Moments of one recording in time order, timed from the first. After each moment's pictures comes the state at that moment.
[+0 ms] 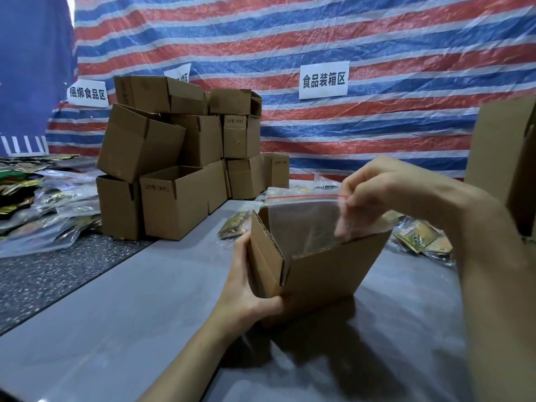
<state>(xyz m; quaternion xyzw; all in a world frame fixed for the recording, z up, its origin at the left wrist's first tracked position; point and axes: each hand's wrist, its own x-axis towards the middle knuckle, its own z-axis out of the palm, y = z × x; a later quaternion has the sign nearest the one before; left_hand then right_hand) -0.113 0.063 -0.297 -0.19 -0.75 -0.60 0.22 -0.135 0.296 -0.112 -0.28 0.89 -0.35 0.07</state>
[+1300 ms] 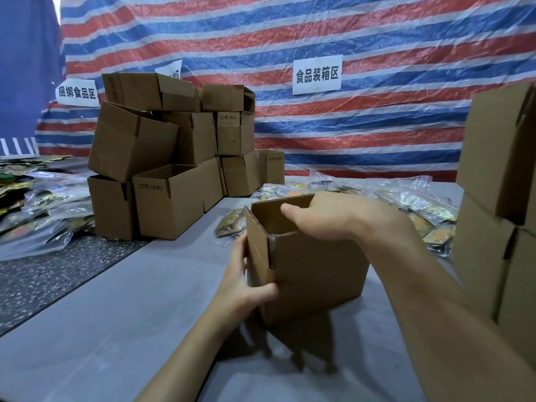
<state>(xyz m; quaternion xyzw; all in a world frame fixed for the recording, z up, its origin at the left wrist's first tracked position) -0.121 0.060 -0.299 -0.17 -0.74 -0.63 0.17 -0.139 0.225 -0.154 -0.09 0.98 -0.16 0.02</state>
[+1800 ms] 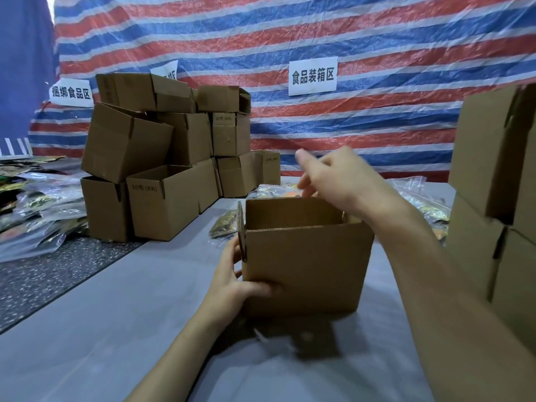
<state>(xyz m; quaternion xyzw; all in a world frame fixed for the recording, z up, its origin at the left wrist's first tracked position) -0.131 0.057 -0.303 -0.10 -0.70 -0.69 0.14 -0.143 0.246 -0.136 -0.16 0.90 -0.36 -0.18</state>
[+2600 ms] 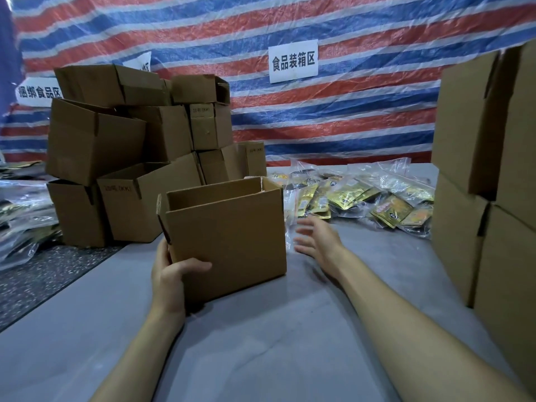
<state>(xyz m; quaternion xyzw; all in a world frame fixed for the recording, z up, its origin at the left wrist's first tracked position) -0.147 0.016 -0.311 0.01 -0.58 -0.78 0.25 -0.259 0.256 -0.290 0.05 0.62 -0.78 0.01</state>
